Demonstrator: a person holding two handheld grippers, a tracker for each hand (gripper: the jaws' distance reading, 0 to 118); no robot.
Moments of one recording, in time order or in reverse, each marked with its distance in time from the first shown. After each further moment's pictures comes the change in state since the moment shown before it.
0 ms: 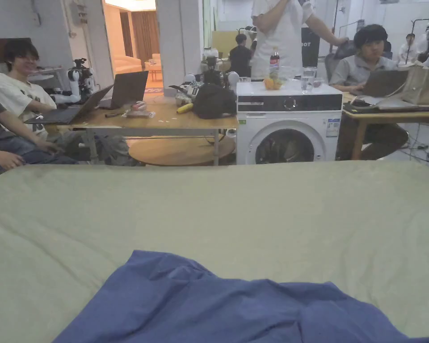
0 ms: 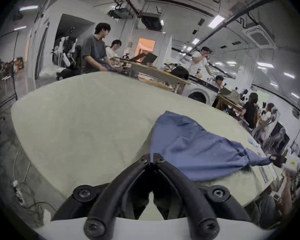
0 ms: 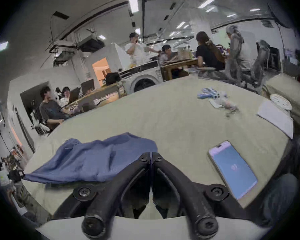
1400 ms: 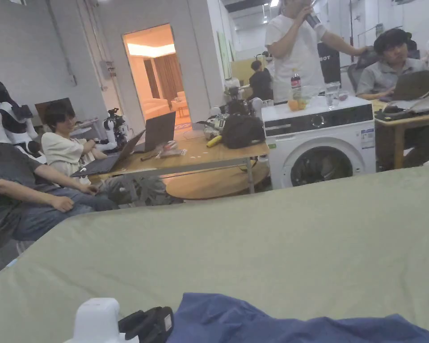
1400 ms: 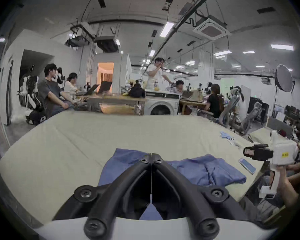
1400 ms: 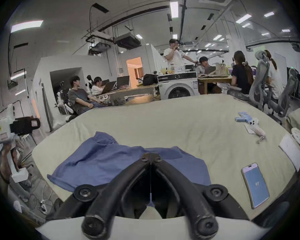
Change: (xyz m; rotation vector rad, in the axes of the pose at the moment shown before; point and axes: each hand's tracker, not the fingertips) left arm 0.122 0.087 -0.047 0.056 -0.294 -0.304; right arm -0.089 0.007 0.011 0.053 0.263 0.170
